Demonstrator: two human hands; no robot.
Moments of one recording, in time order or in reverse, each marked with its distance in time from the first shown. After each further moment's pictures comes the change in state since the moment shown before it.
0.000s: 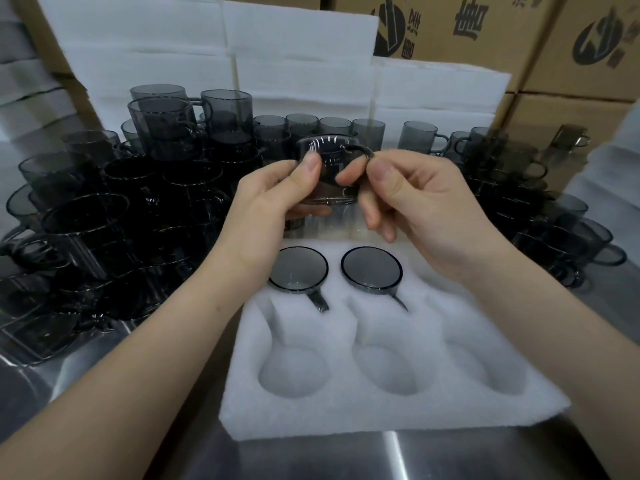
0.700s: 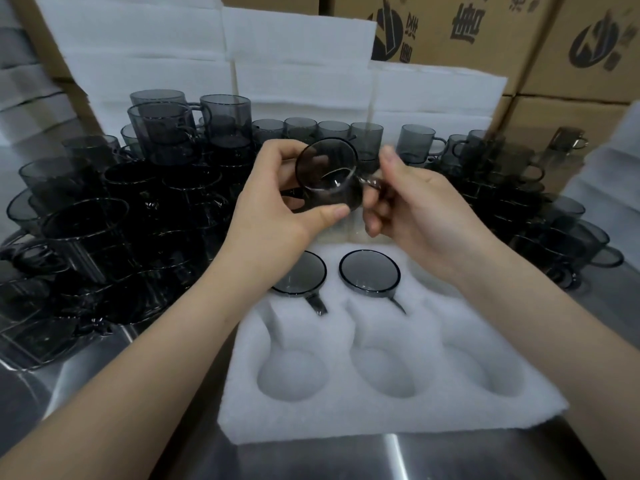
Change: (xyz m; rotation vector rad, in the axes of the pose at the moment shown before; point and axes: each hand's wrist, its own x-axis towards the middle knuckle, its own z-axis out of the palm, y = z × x) left_hand -0.003 -0.002 0.005 0.276 0.071 0.141; right_hand 0.006 0.005 -0.002 0.136 0.144 0.283
